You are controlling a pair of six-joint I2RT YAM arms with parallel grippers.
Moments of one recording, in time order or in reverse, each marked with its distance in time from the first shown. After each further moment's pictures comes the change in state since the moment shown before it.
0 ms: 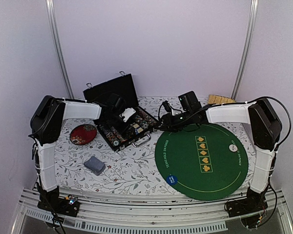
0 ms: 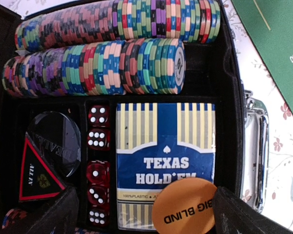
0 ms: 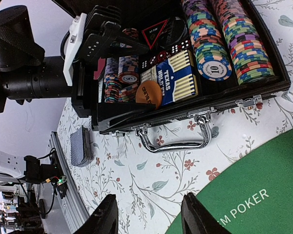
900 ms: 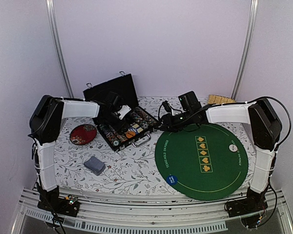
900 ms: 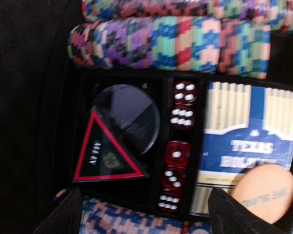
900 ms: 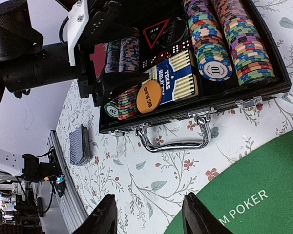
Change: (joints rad) left arm 0.027 -0.002 0.019 -0.015 -0.215 0.026; right arm 0.000 0.000 0.000 -0.002 -0.001 -0.016
